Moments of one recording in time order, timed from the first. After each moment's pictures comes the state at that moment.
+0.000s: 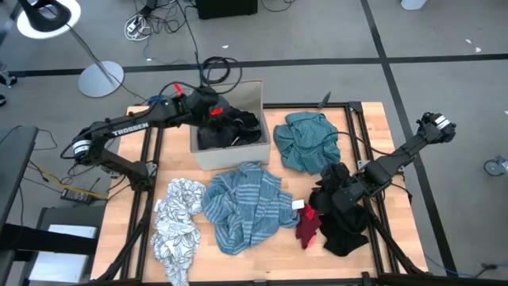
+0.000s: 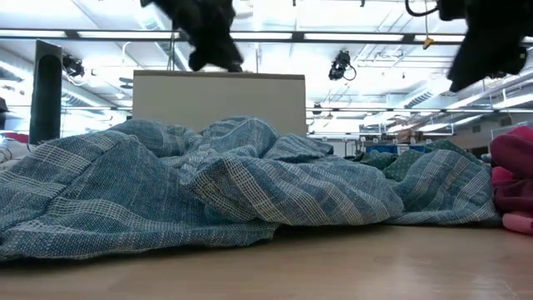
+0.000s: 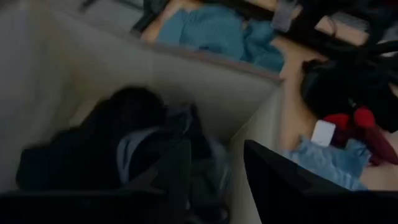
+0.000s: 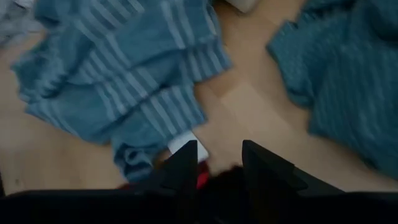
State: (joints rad) left arm 0.39 1.36 1.29 -0.59 0.10 -0.14; right arm 0.60 1.08 0.83 -0.86 0.54 1.19
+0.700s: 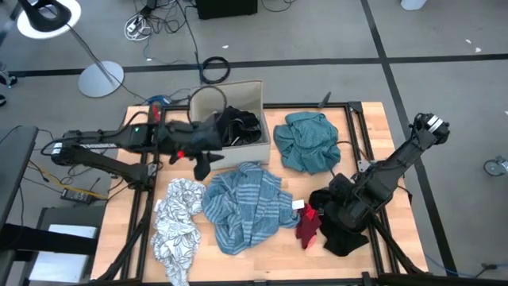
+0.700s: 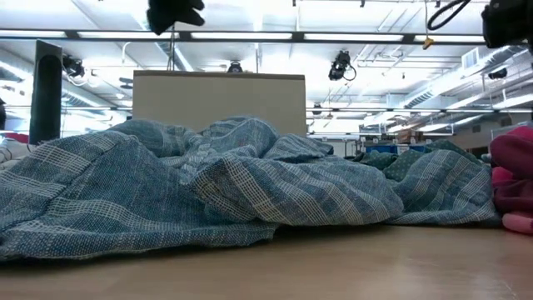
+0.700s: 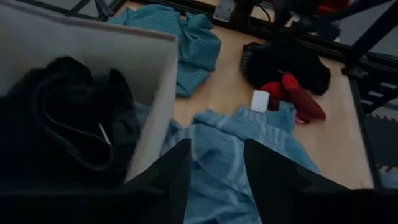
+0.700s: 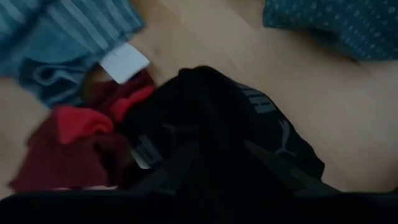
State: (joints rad) left arm 0.00 1.06 1.13 -0.65 -0.12 -0.29; right arm 0.77 1.21 0.83 -1.09 0.39 1.57
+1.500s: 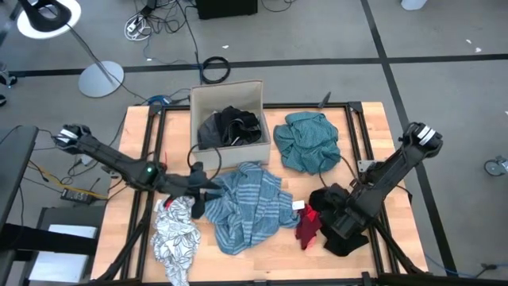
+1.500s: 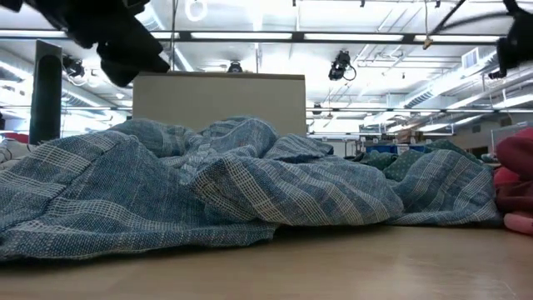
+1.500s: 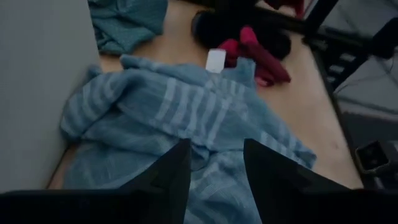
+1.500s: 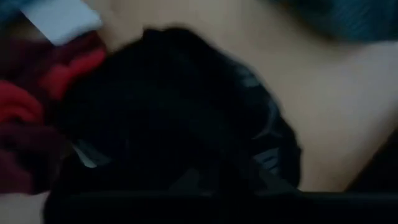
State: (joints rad) left arm -0.41 1.01 0.57 -0.06 -0.36 -0.48; right arm 0.81 1.41 0.85 -1.14 0.35 1.59
